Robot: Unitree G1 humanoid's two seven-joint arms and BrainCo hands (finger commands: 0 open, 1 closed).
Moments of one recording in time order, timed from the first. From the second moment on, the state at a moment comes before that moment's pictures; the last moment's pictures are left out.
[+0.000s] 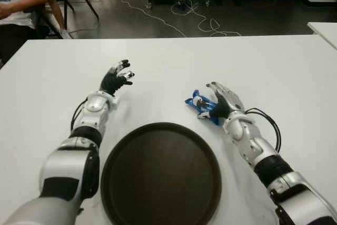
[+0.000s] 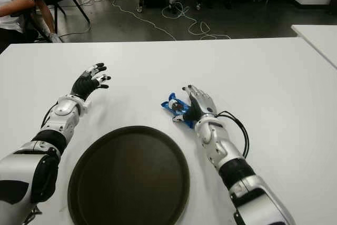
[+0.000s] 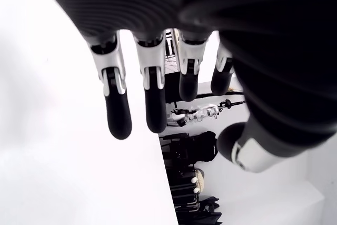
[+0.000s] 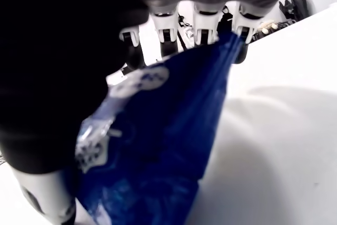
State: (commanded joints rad) left arm -0.81 0.15 0.11 1.27 0.03 -0.37 -0.17; right arm -0.49 -0.19 0.38 0.74 -0.63 0.12 -0.21
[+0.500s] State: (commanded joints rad) left arm -0.81 0.15 0.11 1.27 0.03 -0.36 -0.17; right arm -0.53 -0.21 0.40 0.85 -0.63 0.05 -0.27
